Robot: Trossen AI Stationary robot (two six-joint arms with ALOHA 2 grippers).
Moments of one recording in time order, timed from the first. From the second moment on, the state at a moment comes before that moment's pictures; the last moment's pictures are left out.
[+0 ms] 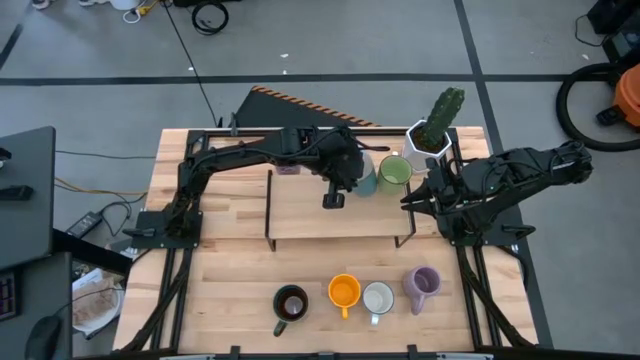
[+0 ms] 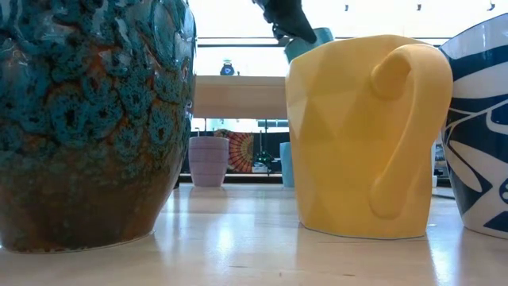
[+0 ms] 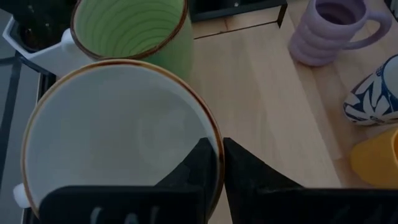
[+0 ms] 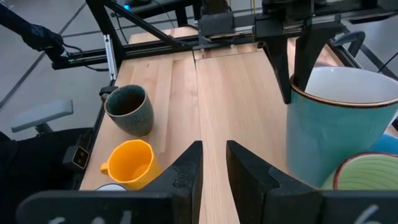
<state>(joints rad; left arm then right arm) 0.15 2.07 2.20 -0.97 0.10 0.30 0.33 0.86 1.16 -0.81 0.23 0.29</state>
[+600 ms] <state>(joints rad) 0.14 2.07 2.20 -0.98 0.10 0.36 0.33 0.86 1.16 -0.81 0.23 0.29</state>
